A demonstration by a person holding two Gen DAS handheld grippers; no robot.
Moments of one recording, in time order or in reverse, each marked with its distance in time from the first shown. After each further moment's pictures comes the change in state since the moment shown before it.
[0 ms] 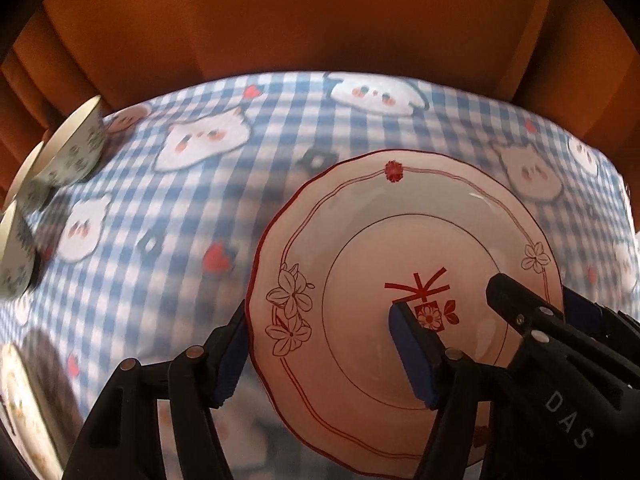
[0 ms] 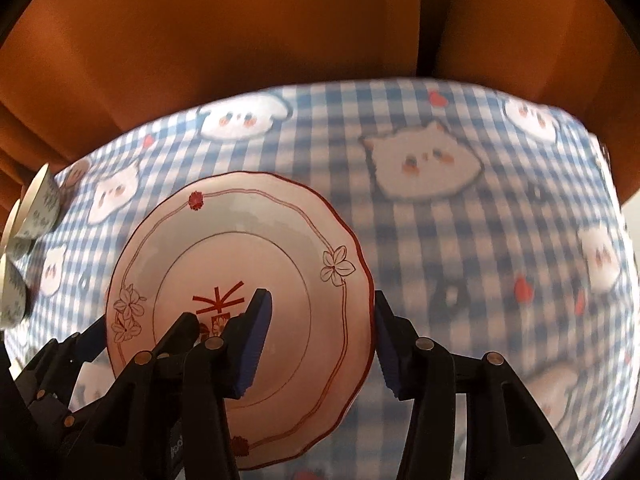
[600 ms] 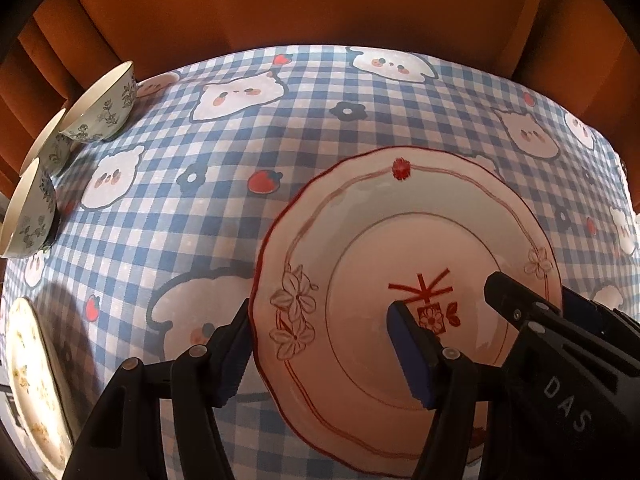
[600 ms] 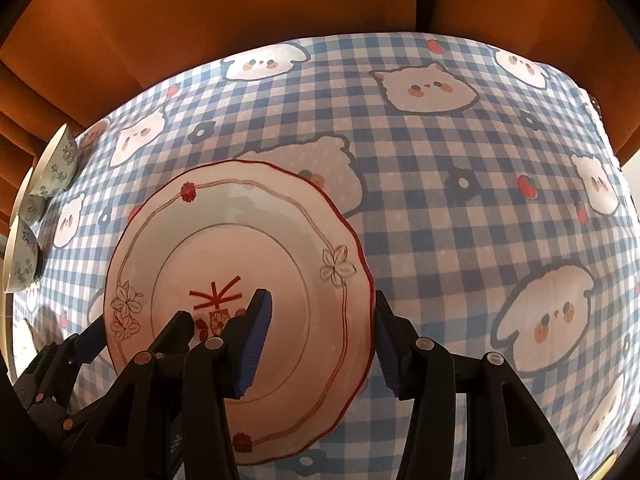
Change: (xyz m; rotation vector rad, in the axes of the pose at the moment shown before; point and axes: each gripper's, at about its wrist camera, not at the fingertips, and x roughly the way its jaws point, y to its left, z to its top) left arm -0.018 0.020 -0.035 -0.013 0.049 0.005; right arm -0.011 0.010 -0.040 0.003 0.057 0.019
